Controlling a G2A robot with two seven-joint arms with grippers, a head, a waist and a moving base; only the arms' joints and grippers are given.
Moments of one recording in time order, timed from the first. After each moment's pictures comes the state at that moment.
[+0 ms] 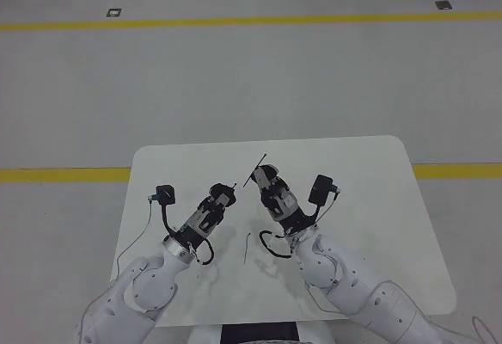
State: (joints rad) left arm 1.67 -1.04 -1.12 -1.87 0.32 -0.34 0.09; right arm -1.29 -1.16 0.71 -1.58 -0.63 -0.33 -0.60
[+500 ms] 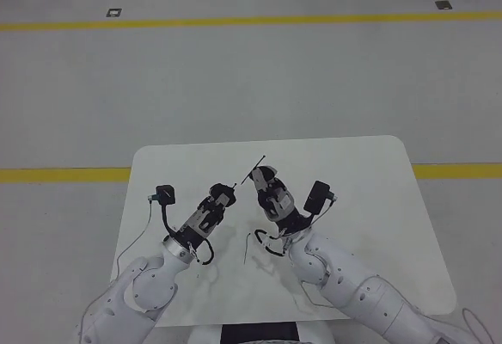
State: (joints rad) left arm 1.67 -1.04 -1.12 -1.87 0.32 -0.34 0.09; right arm -1.21 -1.21 0.62 -1.43 -0.76 -0.34 -0.83
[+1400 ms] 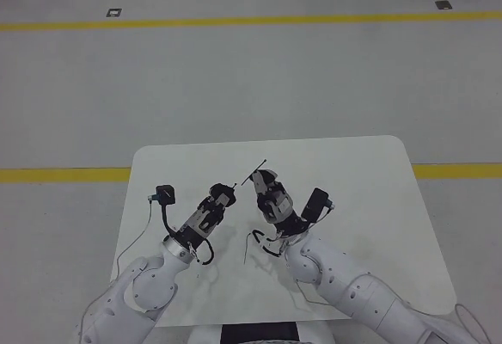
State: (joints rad) left arm 1.67 -1.04 -1.12 -1.87 0.32 -0.34 0.09; right arm -1.19 -1.25 0.59 -1.34 -0.85 -0.32 -0.97
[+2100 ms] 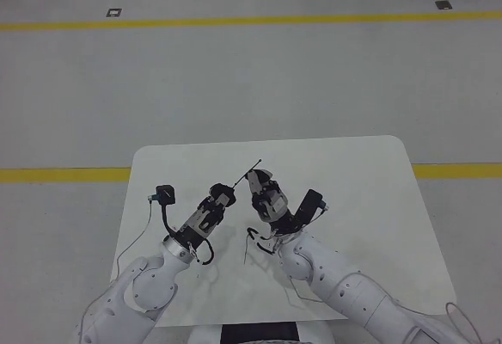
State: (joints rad) left arm 1.67 -1.04 -1.12 -1.87 0.32 -0.34 0.09; right arm -1.19 -1.32 0.63 -1.26 -0.94 -0.33 -1.01
